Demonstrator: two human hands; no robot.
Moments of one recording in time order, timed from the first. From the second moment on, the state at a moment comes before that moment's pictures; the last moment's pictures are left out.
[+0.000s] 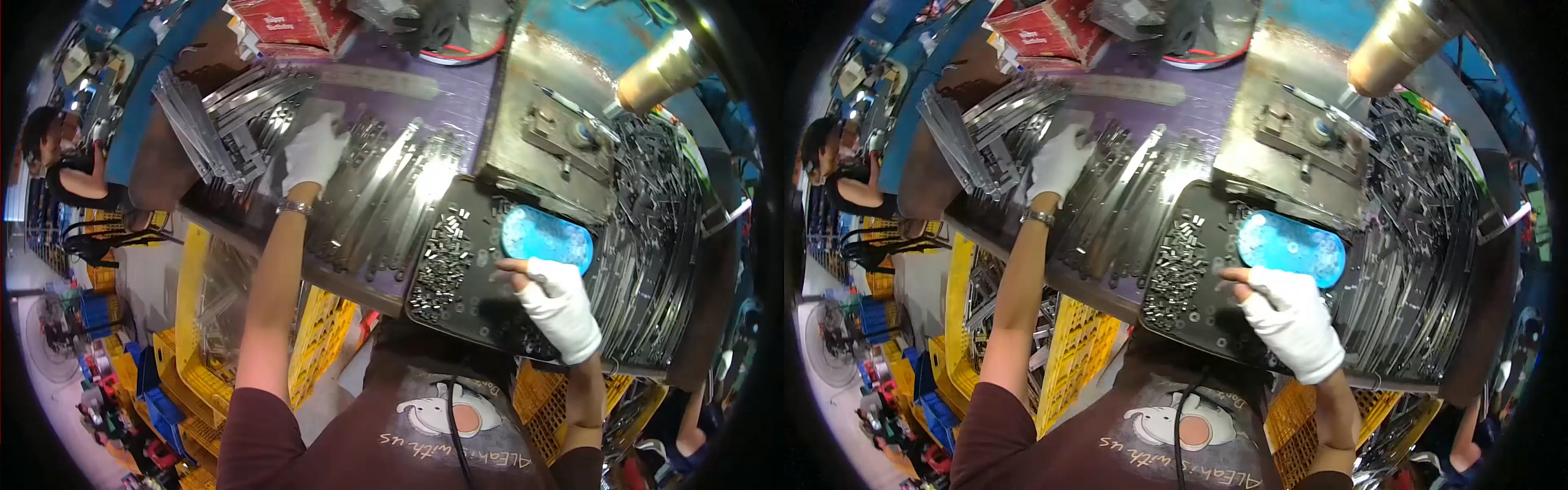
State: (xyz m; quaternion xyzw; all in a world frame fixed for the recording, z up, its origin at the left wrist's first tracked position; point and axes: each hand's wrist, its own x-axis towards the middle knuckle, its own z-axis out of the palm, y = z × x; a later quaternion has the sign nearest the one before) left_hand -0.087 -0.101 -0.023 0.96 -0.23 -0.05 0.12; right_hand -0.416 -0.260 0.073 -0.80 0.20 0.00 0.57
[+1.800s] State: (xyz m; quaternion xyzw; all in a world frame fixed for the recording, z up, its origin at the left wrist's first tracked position) left_hand -0.289 -0.159 0.047 0.64 -0.24 -0.55 0.47; right_hand -0.428 -0.306 0.044 -0.91 0.29 -0.16 0.26
